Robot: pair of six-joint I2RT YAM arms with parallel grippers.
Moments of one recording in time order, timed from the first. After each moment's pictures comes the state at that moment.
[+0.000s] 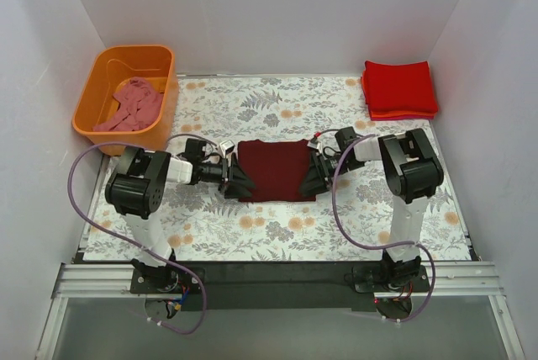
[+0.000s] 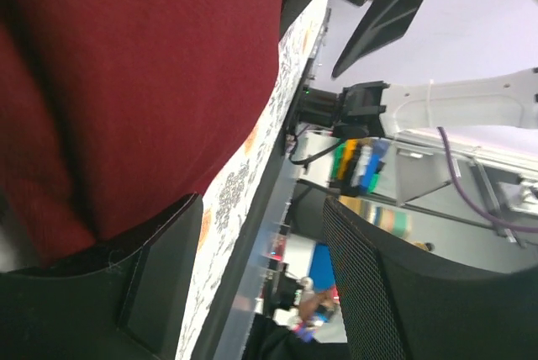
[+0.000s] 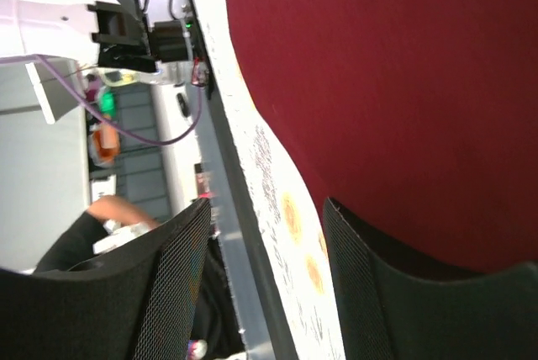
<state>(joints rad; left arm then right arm) -0.22 1.89 0.72 0.25 1.21 -0.69 0.30 2.03 1.04 -0.42 -1.26 0.06</state>
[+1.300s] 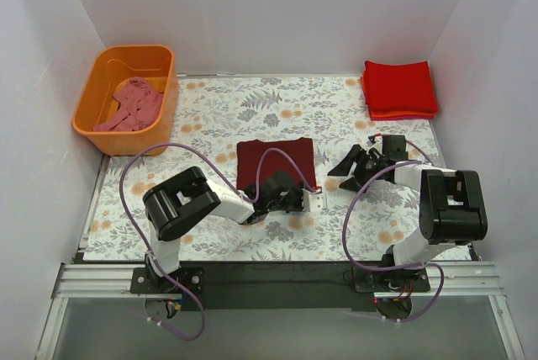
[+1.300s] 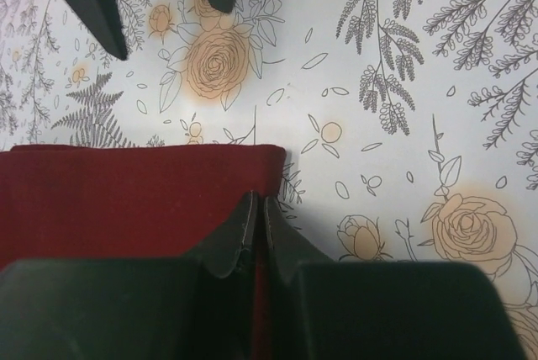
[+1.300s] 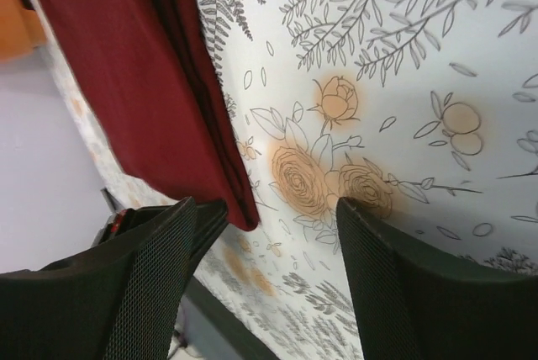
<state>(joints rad) -1.02 1.89 0.79 0.62 0.15 0.65 0.01 1.56 0.69 -0.15 -0.70 0.57</state>
